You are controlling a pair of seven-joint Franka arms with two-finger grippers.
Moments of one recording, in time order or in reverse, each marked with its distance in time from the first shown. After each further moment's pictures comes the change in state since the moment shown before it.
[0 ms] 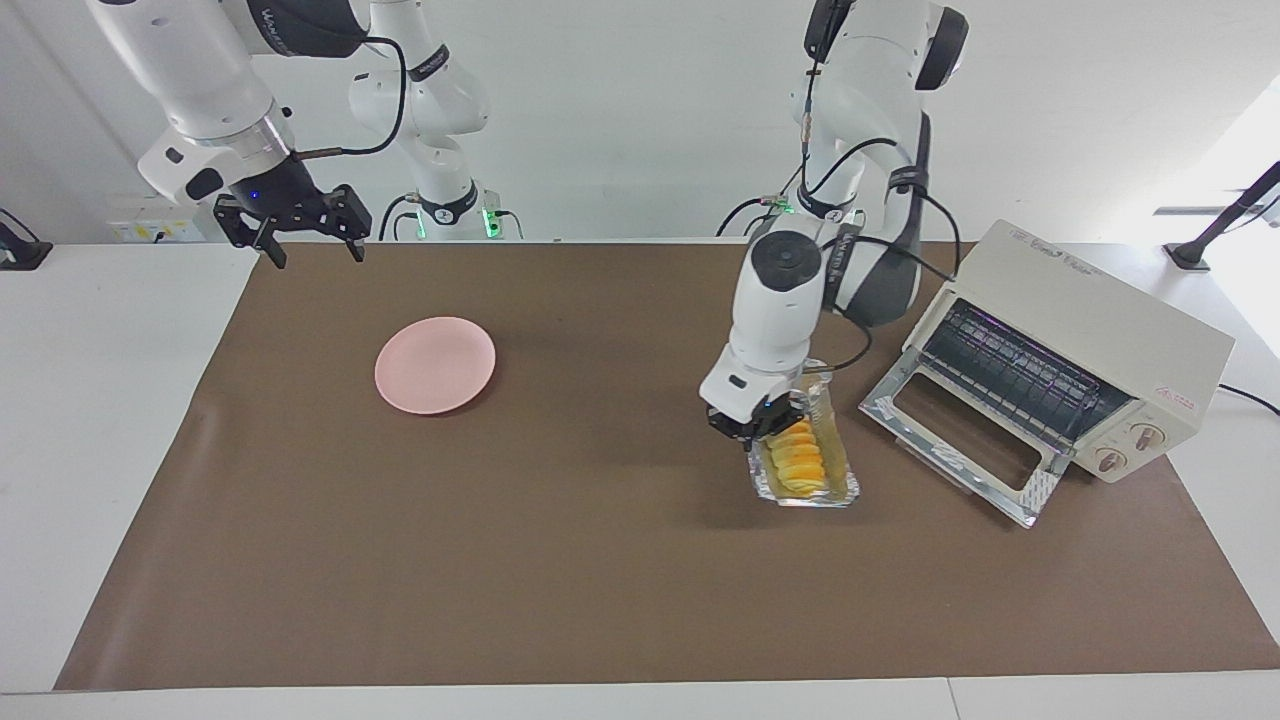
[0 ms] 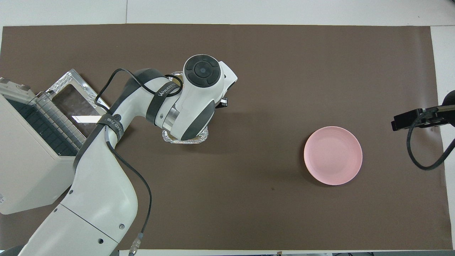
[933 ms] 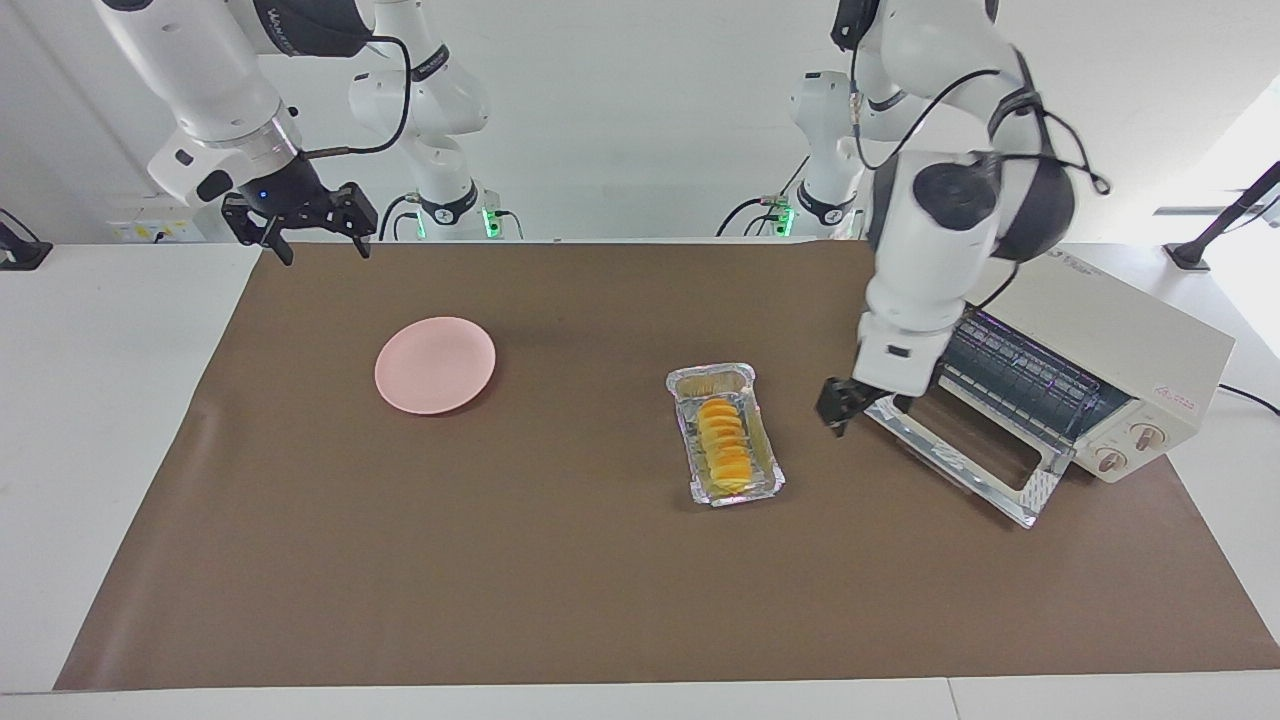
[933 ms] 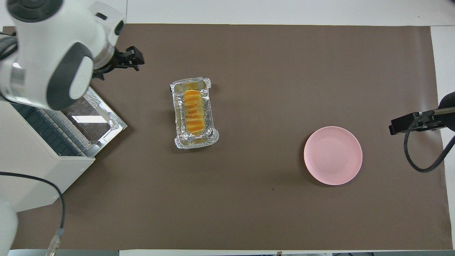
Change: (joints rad) left arm 0.300 -0.254 0.092 0.073 -0.022 -0.272 0.086; right arm 0.000 0.000 0.007 0.000 0.000 -0.030 0.000
